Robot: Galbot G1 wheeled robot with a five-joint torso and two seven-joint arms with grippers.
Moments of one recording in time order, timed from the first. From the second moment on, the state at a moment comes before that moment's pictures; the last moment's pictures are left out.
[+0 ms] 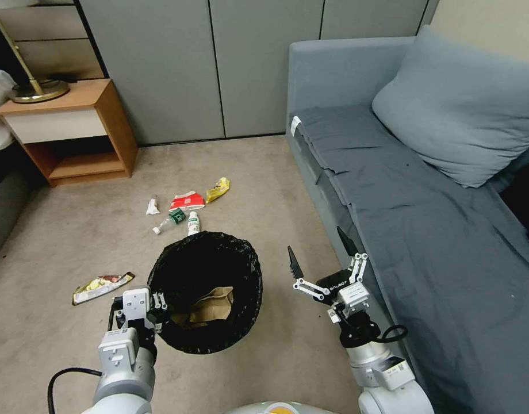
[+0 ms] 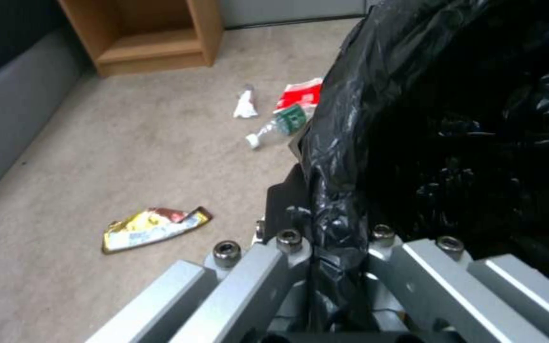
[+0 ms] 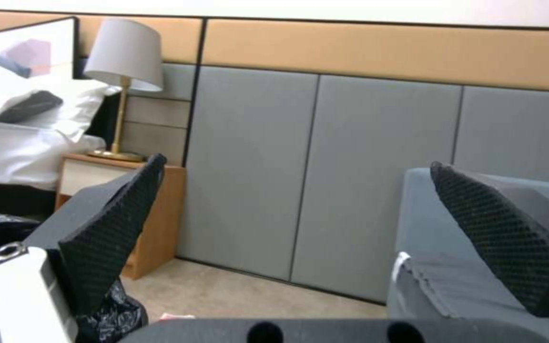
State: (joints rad) left arm 1.86 -1.45 -0.51 -2.44 -0.08 0.45 -0.33; right arm -1.64 1.40 0.31 2.10 -0.08 0.52 -0.10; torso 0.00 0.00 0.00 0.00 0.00
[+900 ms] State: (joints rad) left arm 1.86 -1.45 -0.51 -2.45 -0.08 0.46 -0.33; right arm -1.65 1.40 0.31 2.10 -0.08 0.52 -0.10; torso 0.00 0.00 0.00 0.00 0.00
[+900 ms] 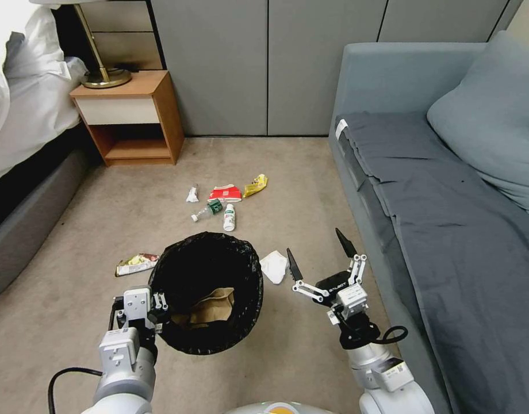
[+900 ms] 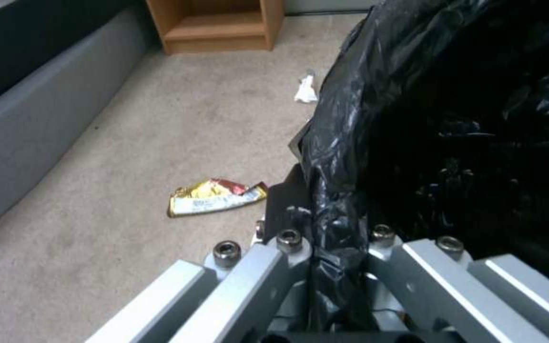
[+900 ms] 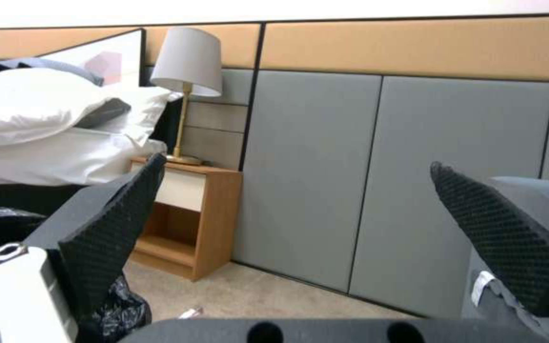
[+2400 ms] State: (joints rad) left arm 1.83 -1.53 -0.52 -2.39 -0.07 0.46 -0.33; right arm -0.87 1.32 -0.03 1.27 0.52 -0.10 -0.04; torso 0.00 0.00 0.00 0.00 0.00
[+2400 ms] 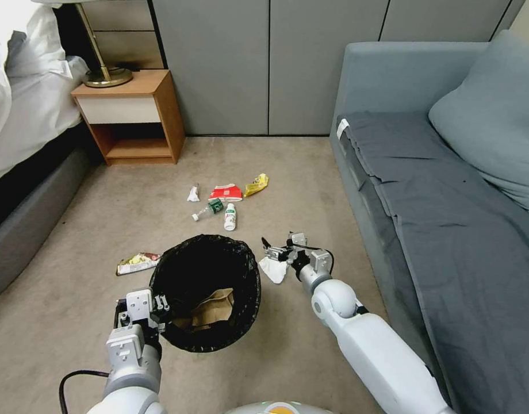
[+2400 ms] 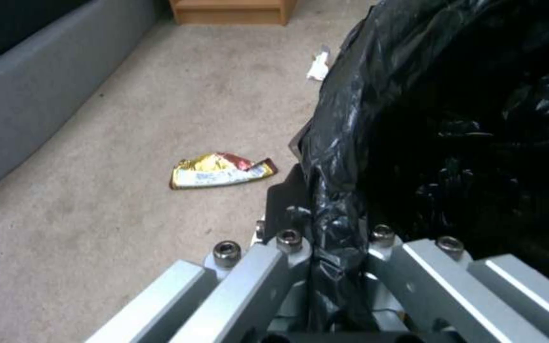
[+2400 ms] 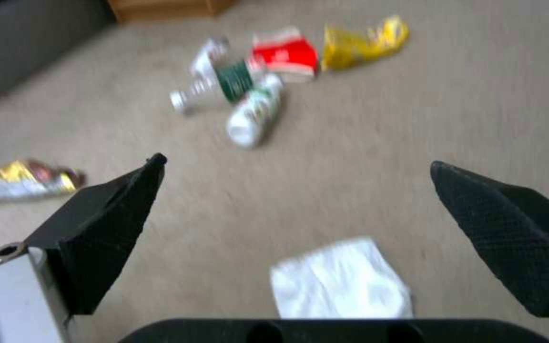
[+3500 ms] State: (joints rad) left arm 1.88 -1.52 -0.50 -2.42 -0.05 0.45 -0.33; right arm -0.83 1.38 0.01 0.95 0.35 -0.03 -0.07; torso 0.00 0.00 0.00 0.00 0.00
